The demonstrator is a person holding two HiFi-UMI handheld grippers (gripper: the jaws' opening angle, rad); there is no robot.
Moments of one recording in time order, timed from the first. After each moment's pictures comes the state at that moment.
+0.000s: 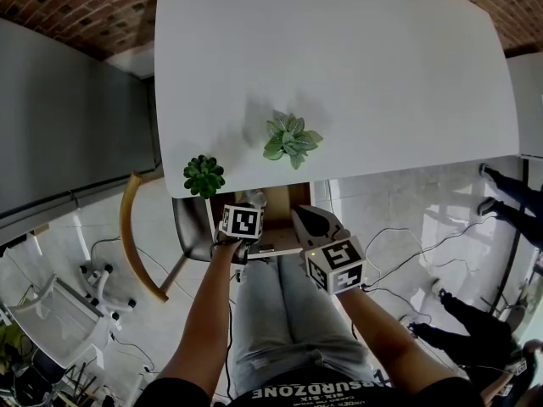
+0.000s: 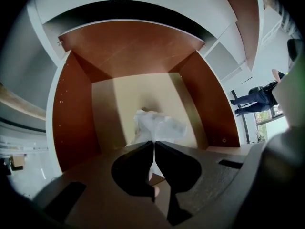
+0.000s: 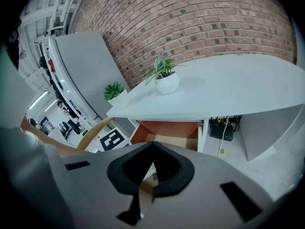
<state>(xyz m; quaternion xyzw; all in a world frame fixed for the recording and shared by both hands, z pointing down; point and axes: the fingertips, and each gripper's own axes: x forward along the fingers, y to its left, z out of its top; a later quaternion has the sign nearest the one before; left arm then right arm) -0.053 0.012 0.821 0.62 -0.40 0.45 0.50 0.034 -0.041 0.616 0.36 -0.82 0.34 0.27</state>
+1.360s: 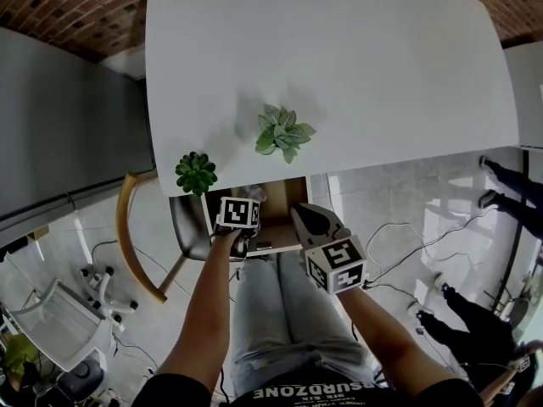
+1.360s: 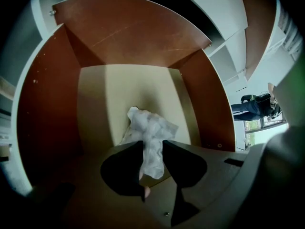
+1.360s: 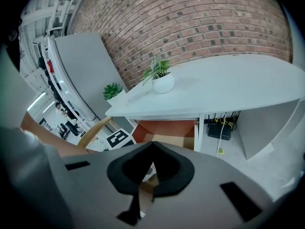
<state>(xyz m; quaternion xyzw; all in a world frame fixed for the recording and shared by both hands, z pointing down) -0.045 0.012 0.837 0.62 -0.38 0.42 0.55 0.045 -0.035 0.618 0.37 -0.82 0.34 0.27</state>
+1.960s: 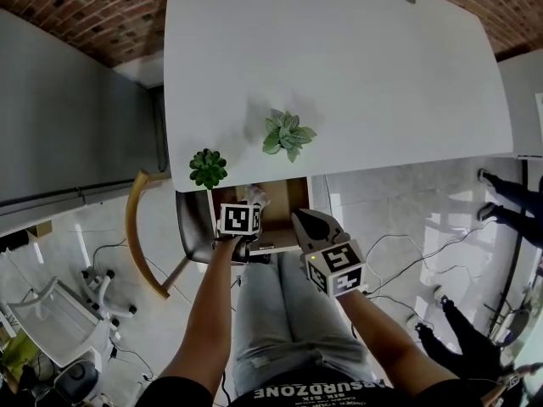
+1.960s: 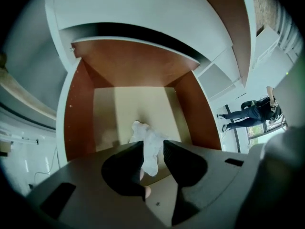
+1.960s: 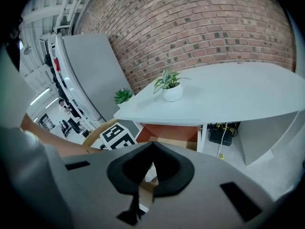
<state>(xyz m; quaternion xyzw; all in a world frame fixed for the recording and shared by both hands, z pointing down) -0.054 0.000 0.790 0.63 -0.42 0.38 0.52 0.038 -0.024 0.588 0.37 -0.83 0.32 0.26</state>
